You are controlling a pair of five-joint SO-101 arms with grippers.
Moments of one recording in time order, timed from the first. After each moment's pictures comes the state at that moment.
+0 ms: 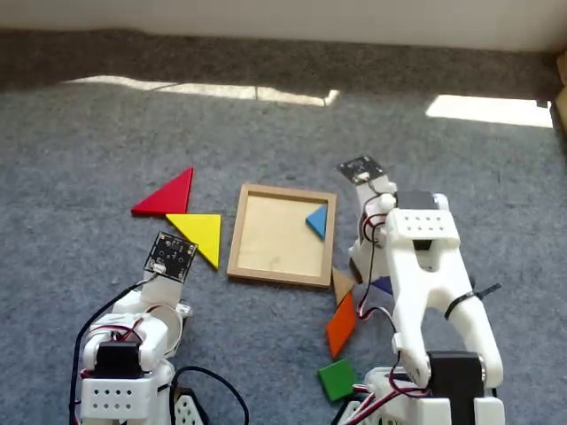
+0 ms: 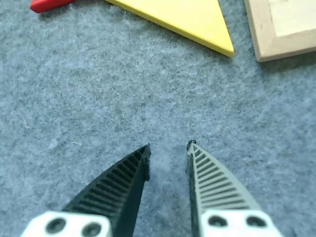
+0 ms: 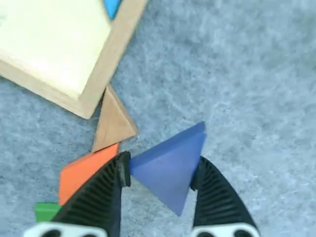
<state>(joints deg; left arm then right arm) -5.9 -101.6 96.0 75.8 -12.6 -8.4 -13.1 35.2 71.4 29.2</state>
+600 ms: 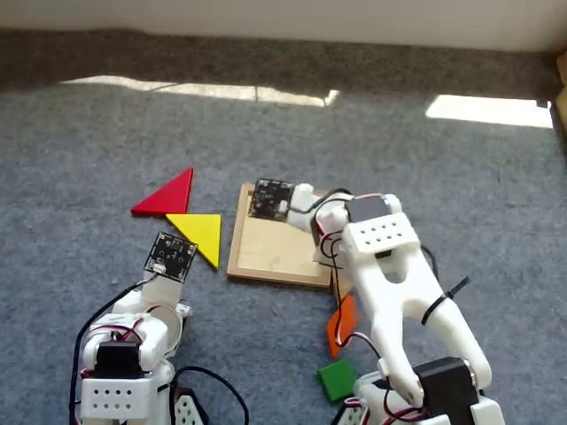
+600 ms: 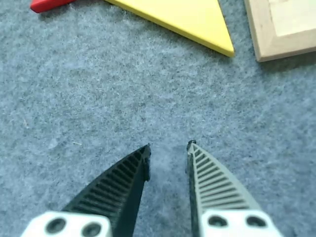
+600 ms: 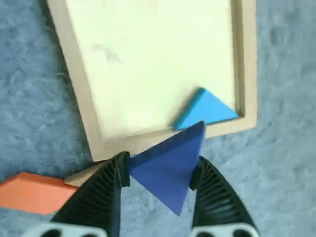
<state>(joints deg) -5.9 -101.6 96.0 75.8 -12.6 -24.3 -15.5 35.2 57.1 66.4</state>
